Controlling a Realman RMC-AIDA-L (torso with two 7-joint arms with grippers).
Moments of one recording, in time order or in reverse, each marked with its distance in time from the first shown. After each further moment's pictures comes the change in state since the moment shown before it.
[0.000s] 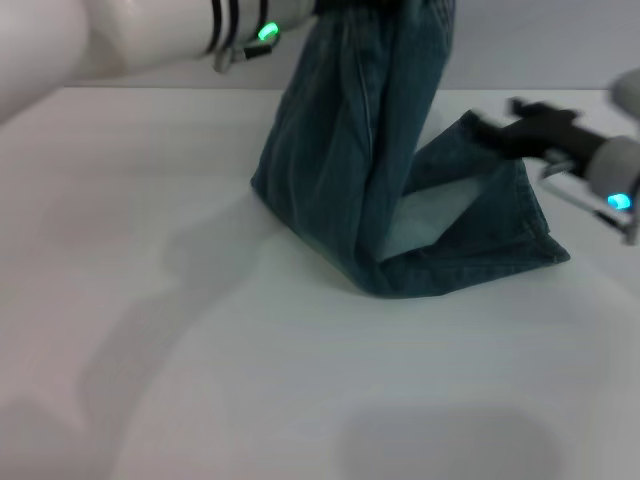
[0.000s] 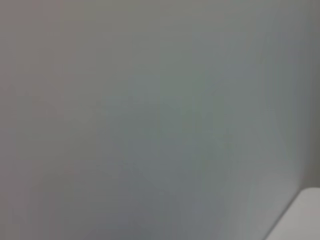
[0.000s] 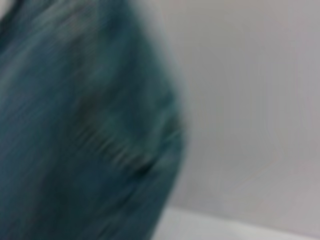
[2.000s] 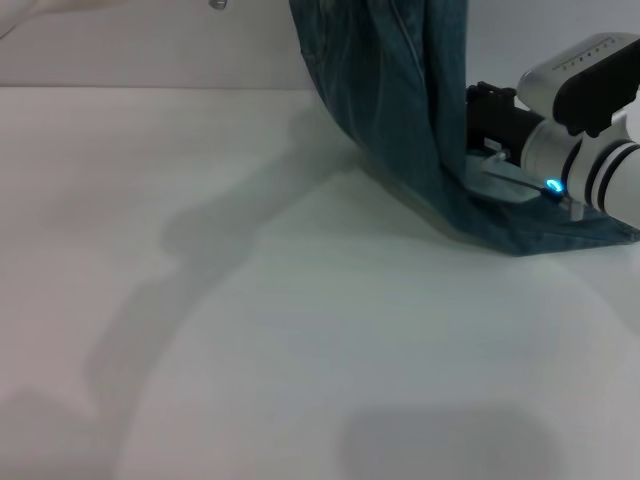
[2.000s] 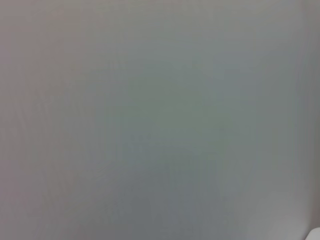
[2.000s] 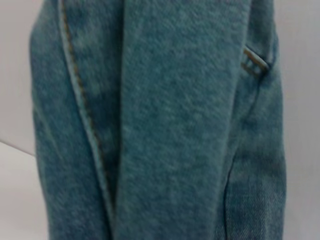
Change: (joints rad) left arm -0.047 0.002 -0.103 0.057 0.003 0.068 -0.009; right arm 0.218 0.006 0.101 0.241 -0.007 0.007 -0.314
